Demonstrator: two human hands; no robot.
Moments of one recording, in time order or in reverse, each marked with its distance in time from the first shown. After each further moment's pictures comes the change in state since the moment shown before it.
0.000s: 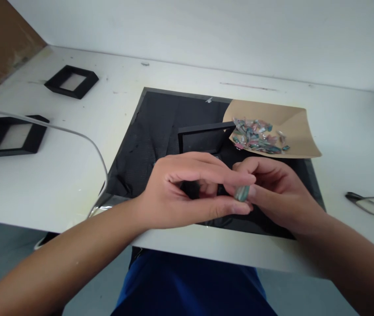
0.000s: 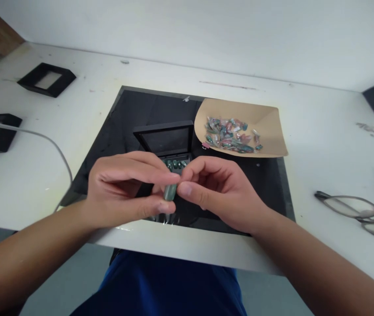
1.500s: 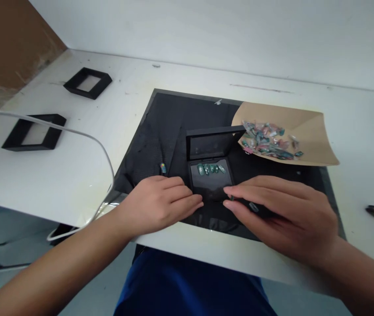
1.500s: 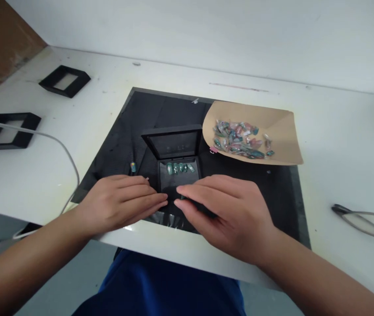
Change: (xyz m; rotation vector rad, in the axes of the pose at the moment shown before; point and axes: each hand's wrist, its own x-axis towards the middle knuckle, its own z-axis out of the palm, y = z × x) left_hand -0.038 0.006 -0.038 1.088 -0.369 0.347; right_hand -0.010 -0.001 0.007 -1.063 0.122 -0.555
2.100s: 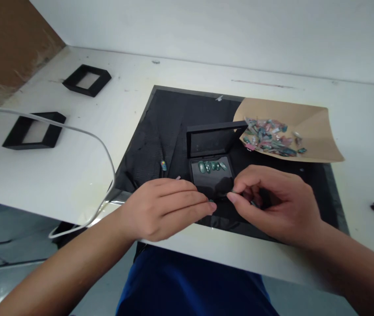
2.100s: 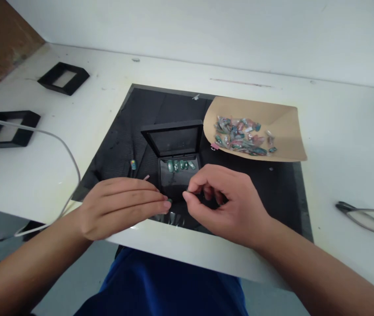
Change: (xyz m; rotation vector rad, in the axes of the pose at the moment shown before) left_hand -0.016 0.002 0.009 -0.200 0.087 0.040; right_hand 0.000 0.009 0.006 0.217 -0.101 0.225
